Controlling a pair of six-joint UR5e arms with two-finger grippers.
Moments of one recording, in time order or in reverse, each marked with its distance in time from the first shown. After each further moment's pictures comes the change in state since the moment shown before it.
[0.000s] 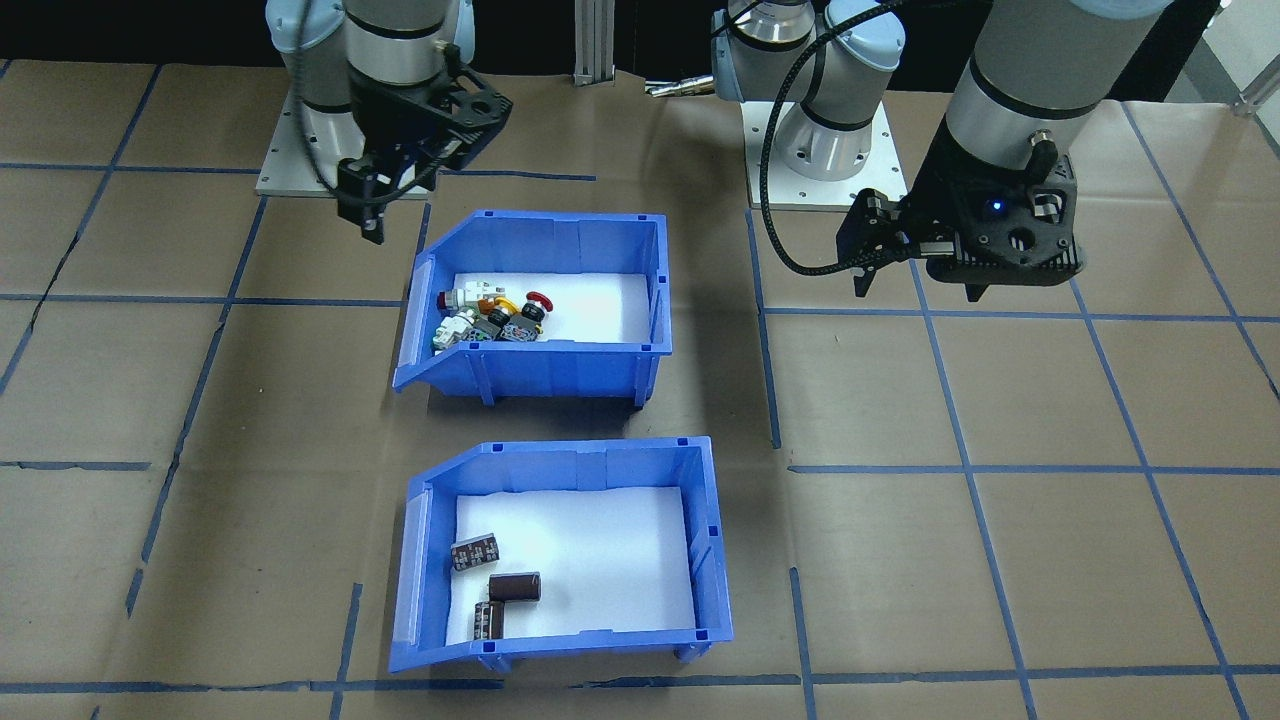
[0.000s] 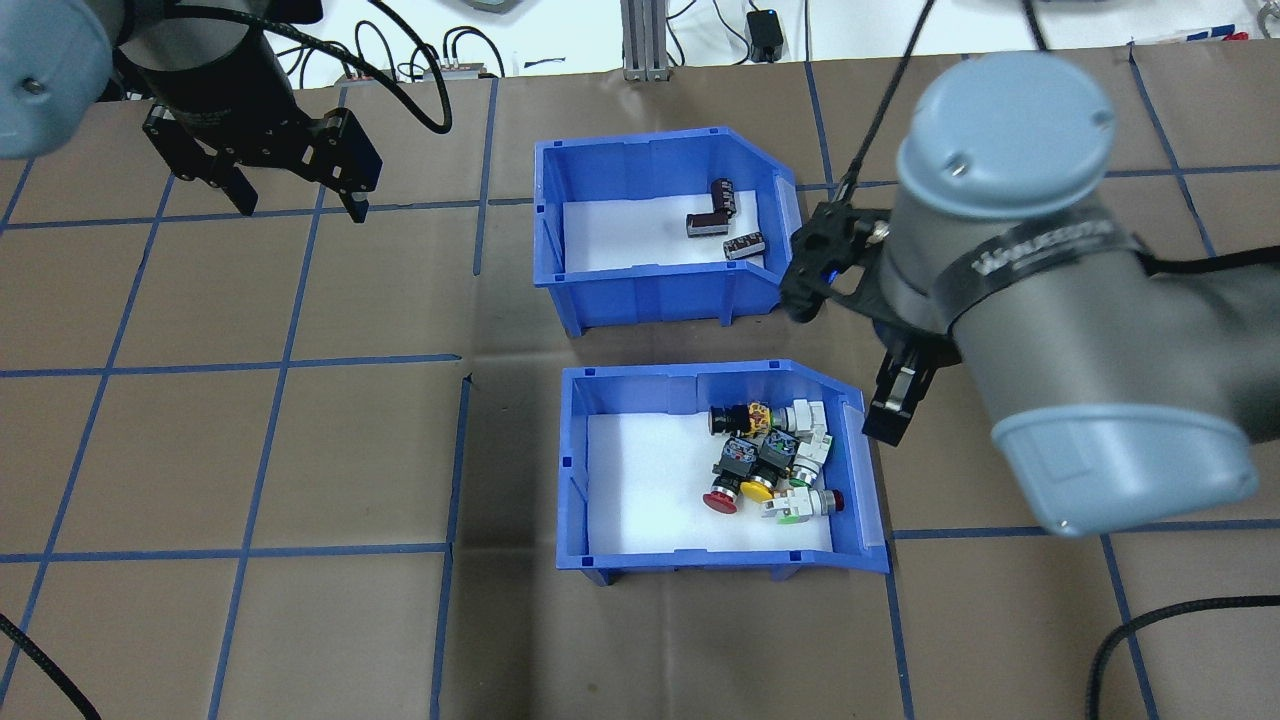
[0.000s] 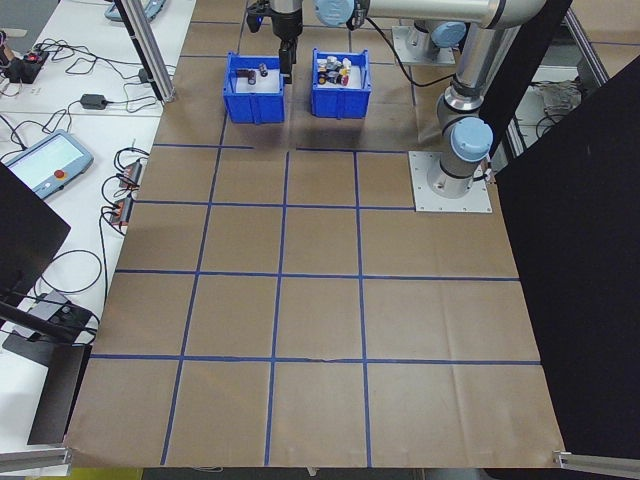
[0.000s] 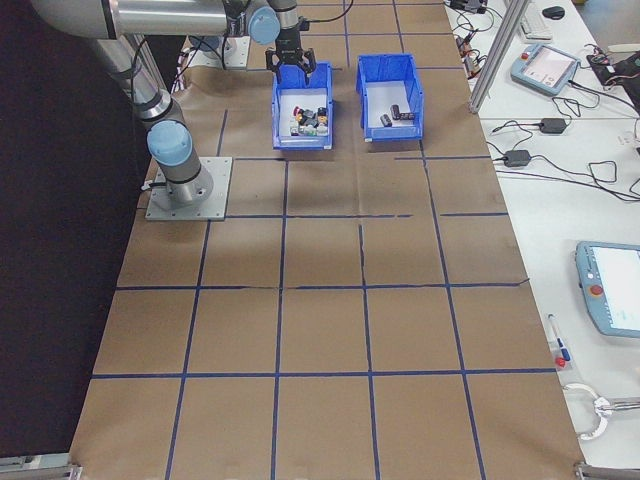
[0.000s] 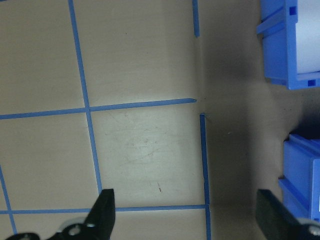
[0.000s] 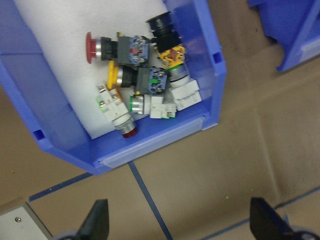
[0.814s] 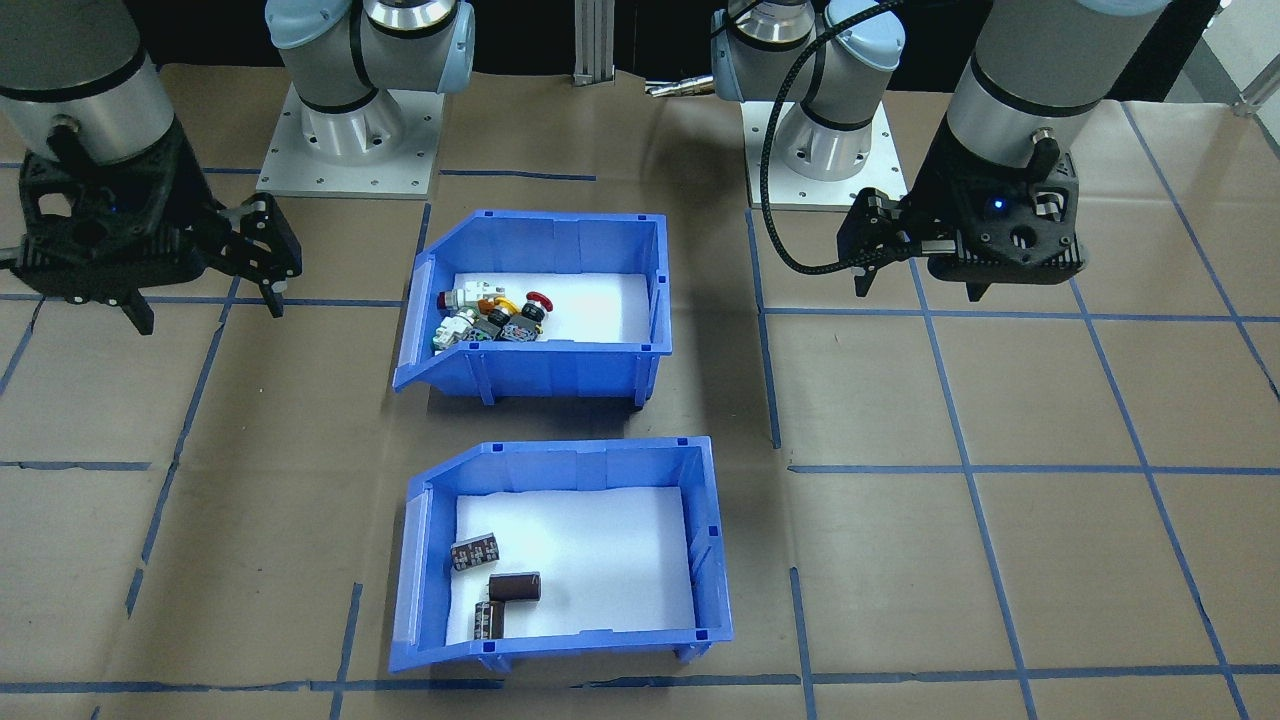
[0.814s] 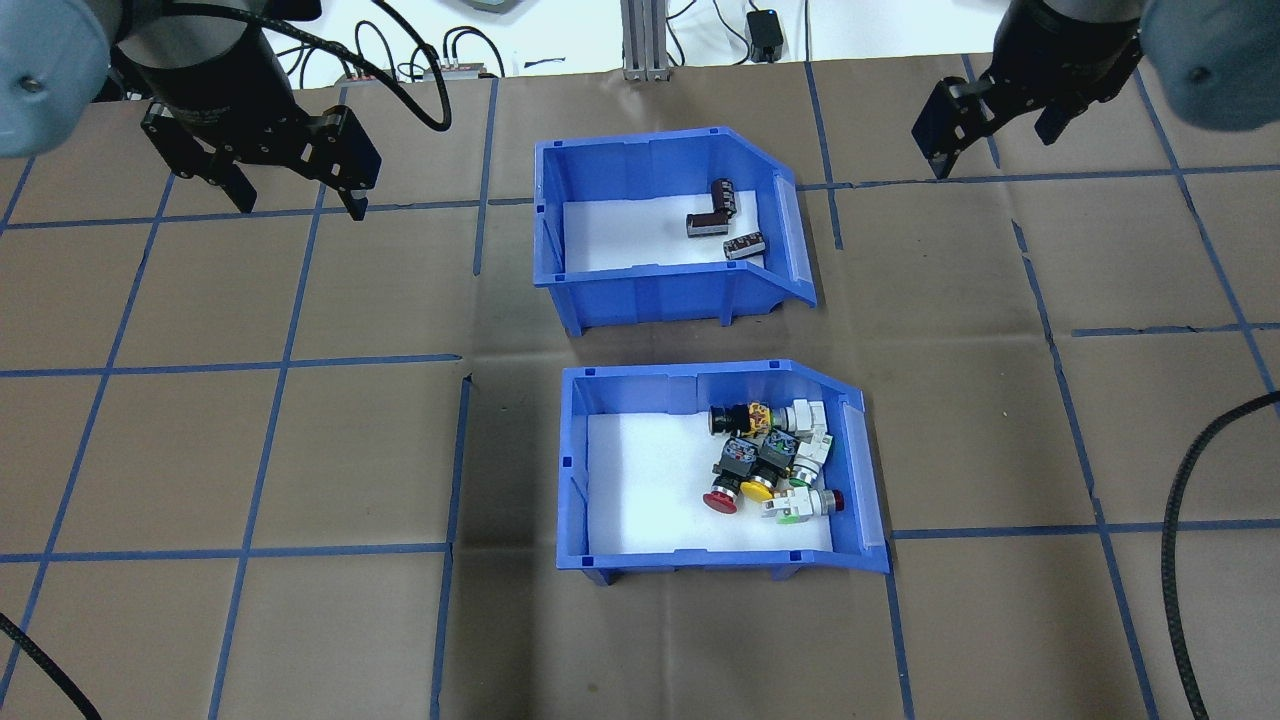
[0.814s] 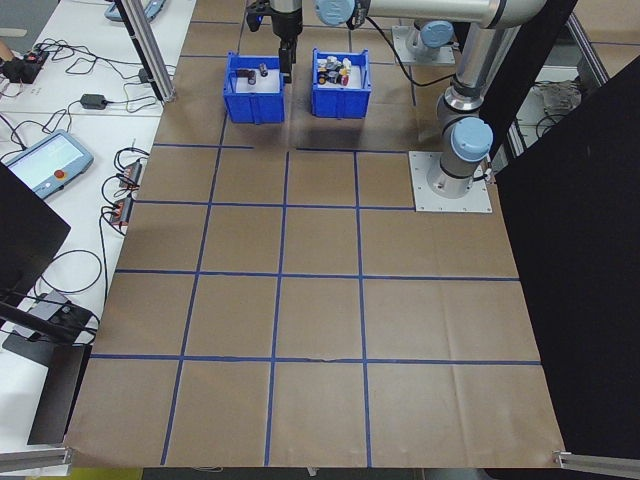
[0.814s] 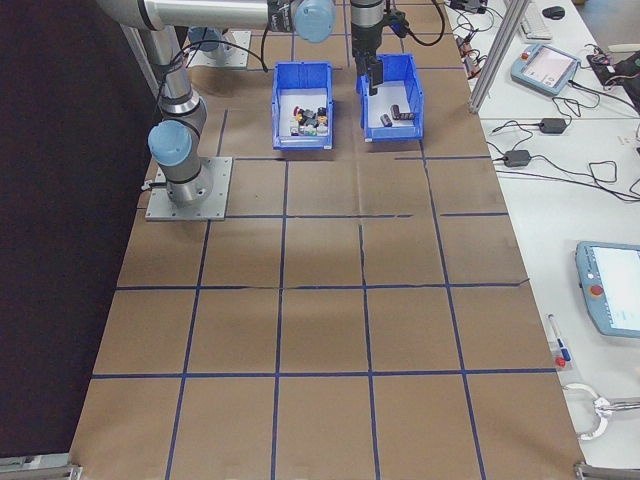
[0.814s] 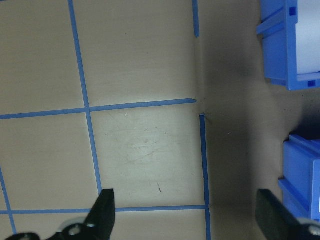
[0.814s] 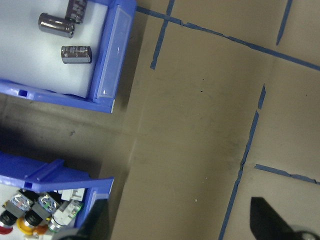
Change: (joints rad) left arm 0.000 0.000 0.005 0.001 0.000 0.000; right arm -0.168 0.293 -0.436 0.122 0.090 0.626
